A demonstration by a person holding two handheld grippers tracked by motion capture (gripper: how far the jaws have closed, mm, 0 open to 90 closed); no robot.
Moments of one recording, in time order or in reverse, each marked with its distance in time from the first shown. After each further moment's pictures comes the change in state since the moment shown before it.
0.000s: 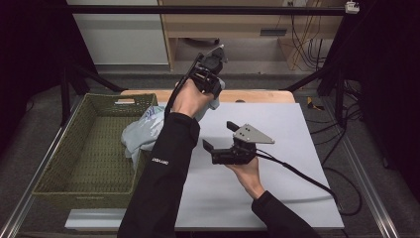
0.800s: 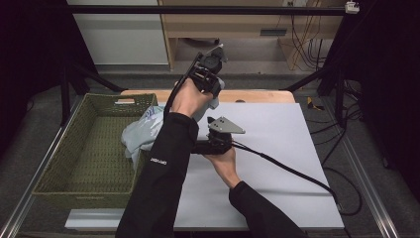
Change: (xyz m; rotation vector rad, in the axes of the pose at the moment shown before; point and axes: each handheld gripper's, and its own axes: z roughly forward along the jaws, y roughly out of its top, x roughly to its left) left arm 0.002 0.000 -0.001 0.010 0.010 0.013; right arm 0.011 -0.012 0.069 0.038 -0.016 0.025
